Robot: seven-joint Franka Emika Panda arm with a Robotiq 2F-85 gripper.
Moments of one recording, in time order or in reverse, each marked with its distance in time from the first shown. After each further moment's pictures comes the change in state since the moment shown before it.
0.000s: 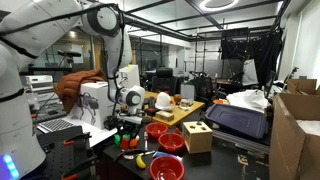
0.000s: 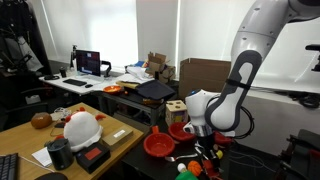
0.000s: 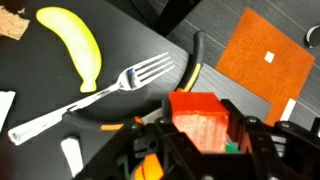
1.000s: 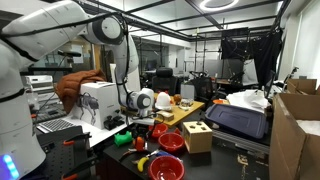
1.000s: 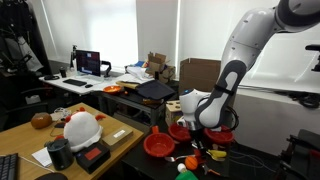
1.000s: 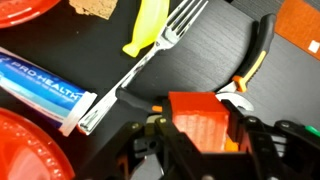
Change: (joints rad) arm 0.032 0.113 -0.099 0.201 -0.051 0.000 0.007
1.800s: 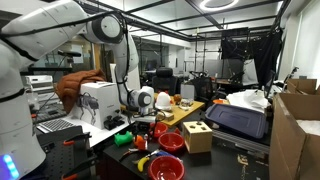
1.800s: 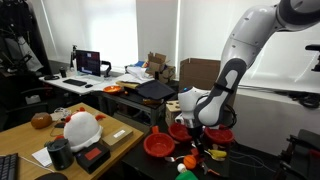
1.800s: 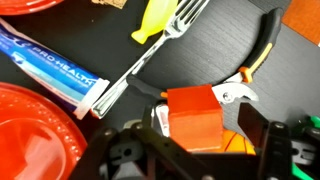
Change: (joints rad) arm 0.005 -0.013 -0.001 0.011 -0.026 0.008 0.014
